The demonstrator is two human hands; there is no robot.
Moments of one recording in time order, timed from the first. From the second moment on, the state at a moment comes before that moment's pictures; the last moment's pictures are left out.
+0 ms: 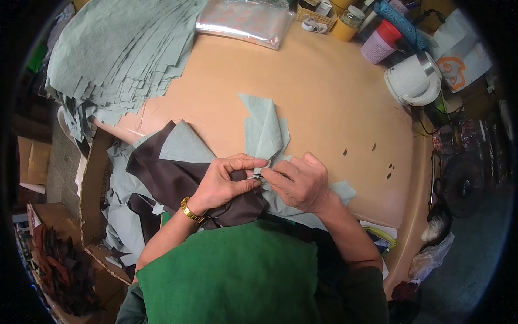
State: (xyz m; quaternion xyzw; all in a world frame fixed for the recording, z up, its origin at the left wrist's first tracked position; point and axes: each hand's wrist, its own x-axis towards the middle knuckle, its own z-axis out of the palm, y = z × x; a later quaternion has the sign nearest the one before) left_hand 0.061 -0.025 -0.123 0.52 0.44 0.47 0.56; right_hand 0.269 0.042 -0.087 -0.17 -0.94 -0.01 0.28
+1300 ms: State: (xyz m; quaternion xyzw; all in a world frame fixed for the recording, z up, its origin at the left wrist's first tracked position) left_hand 0.058 -0.021 -0.115 0.51 0.45 0.43 0.59; right_hand 0.271 0.029 -0.104 -0.21 -0.93 0.01 0.30
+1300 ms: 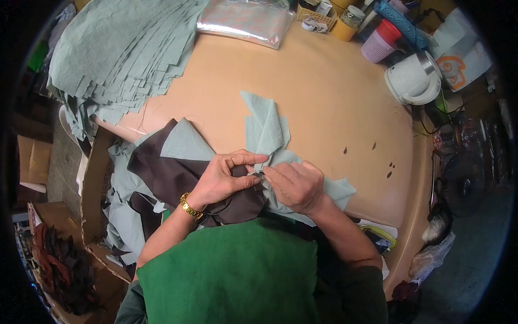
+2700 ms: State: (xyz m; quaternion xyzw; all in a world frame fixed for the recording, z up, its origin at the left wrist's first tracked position) left_hand 0.055 -0.038 -0.087 0.80 0.53 0.24 0.15; right_hand 0.311 0.244 -0.117 -0.57 -0.63 0.20 0.49
